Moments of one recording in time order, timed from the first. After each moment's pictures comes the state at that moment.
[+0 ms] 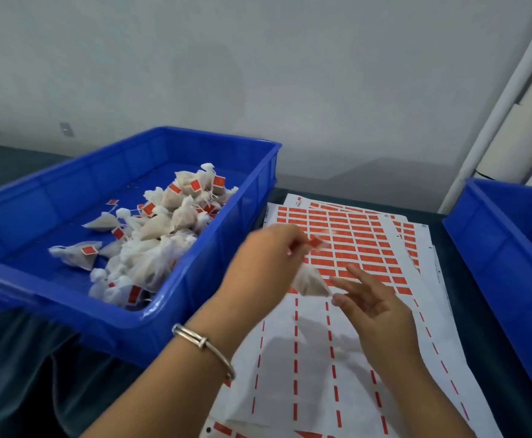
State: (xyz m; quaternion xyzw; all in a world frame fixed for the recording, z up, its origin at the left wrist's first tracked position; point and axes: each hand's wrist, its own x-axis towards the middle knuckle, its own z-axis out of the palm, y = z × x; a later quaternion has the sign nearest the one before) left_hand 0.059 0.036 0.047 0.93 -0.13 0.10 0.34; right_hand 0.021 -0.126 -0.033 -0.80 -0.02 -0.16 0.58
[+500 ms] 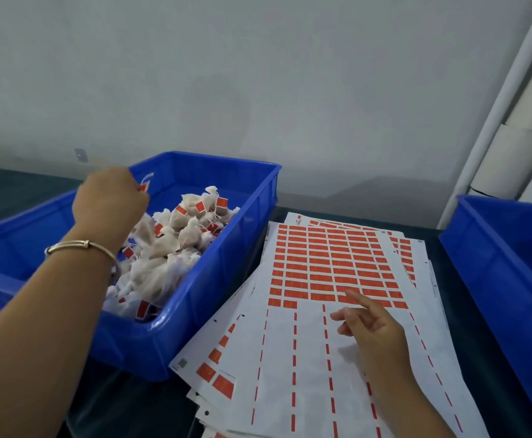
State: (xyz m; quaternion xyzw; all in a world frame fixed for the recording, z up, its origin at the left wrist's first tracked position) left_hand 0.116 0.211 0.110 0.94 0.18 0.27 0.08; right_hand 0.026 -0.136 -0.050 -0.77 0.04 -0.14 0.62
